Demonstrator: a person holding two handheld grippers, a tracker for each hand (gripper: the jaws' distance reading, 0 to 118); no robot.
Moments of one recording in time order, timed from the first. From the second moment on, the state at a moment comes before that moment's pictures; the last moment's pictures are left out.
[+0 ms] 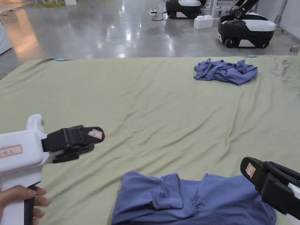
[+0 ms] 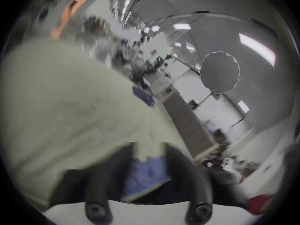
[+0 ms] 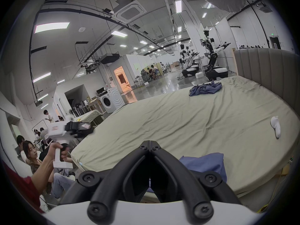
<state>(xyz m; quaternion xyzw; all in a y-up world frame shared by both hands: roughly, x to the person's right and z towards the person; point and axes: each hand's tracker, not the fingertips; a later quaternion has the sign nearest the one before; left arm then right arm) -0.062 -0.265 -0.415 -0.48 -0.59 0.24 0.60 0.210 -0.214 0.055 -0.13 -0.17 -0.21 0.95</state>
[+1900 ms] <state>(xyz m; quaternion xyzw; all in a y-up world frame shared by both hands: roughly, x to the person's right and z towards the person) 0.124 -0.335 -0.319 -0.61 -0.53 -0.09 0.59 0.217 -0.224 0.067 -0.16 -0.18 -0.24 0.94</state>
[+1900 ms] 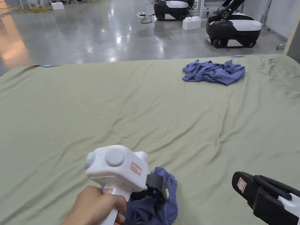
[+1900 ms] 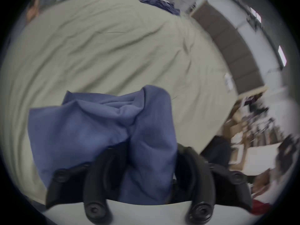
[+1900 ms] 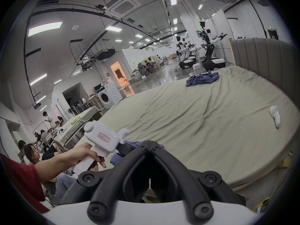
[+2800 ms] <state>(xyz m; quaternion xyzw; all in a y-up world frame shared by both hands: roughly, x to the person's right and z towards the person) 0.138 -0.410 -0.178 -0.29 -0.57 -0.08 0.76 0.234 -0.260 0.051 -0.18 -0.18 -0.27 0.93</state>
